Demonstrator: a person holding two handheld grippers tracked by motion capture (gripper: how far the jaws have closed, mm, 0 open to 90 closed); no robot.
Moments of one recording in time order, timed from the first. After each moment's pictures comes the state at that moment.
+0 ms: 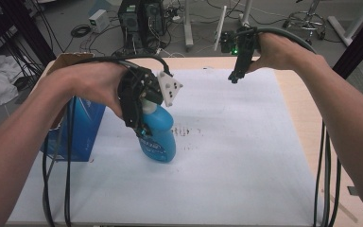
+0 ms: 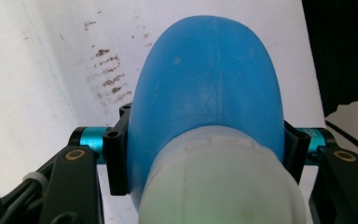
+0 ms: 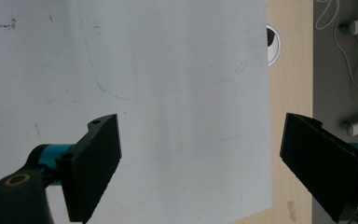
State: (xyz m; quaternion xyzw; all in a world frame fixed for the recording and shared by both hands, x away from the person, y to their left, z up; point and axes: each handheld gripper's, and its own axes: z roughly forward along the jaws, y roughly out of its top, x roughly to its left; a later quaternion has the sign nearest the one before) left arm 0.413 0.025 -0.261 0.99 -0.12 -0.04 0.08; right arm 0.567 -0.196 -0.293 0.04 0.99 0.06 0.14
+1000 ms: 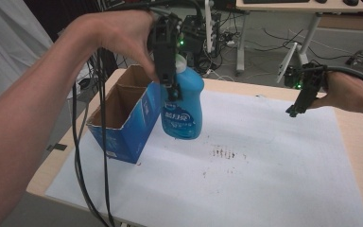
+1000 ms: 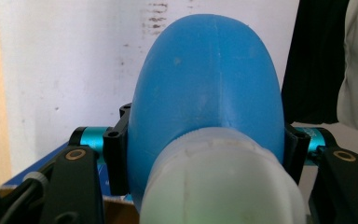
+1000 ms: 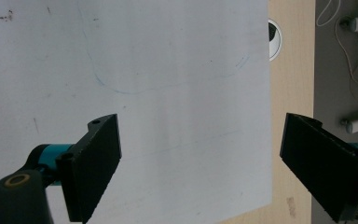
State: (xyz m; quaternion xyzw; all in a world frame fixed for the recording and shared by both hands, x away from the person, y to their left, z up) left arm 0.422 0.088 -0.136 0.99 0.08 -0.01 0.07; right arm 0.566 -0.198 -0.294 0.04 0.99 0.06 0.14
